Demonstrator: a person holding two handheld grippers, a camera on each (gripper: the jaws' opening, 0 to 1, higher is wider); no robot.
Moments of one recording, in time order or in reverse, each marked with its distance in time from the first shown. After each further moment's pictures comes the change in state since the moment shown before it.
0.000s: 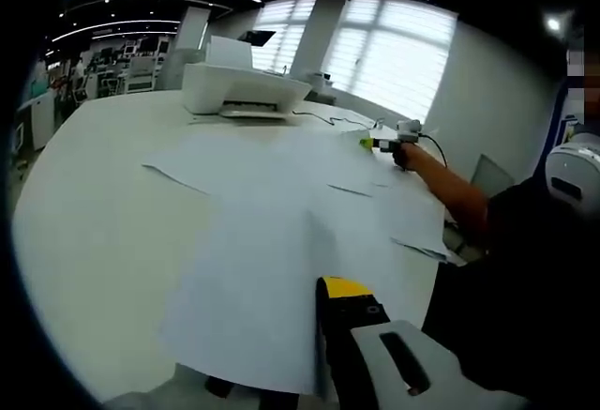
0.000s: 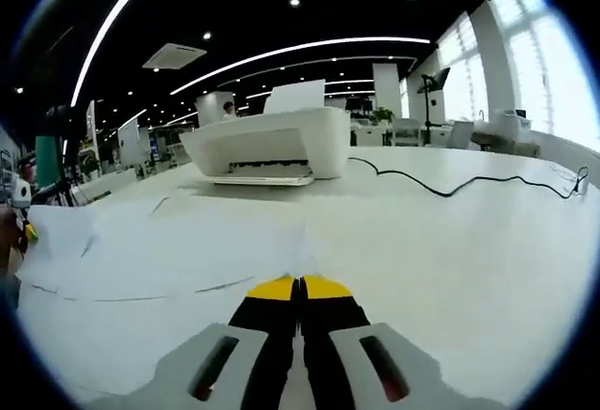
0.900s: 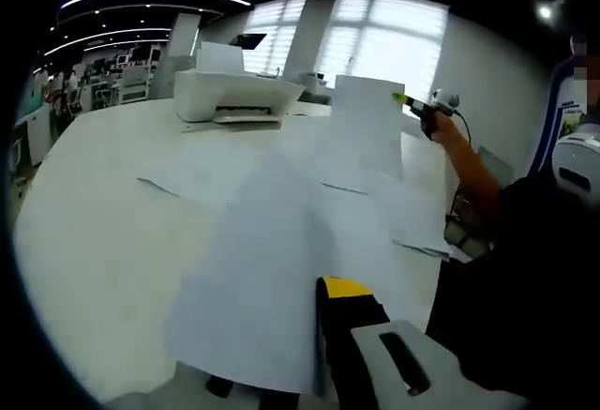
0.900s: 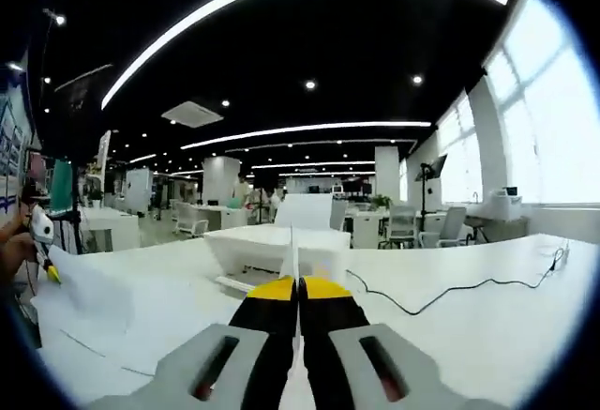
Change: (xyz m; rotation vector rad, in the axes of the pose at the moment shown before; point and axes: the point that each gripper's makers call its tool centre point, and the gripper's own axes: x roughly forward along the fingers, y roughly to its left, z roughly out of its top) left arm 0.005 -0.003 0.006 0.057 0.001 -0.002; right arm -0.123 0.051 0.158 -0.136 -0.384 -0.019
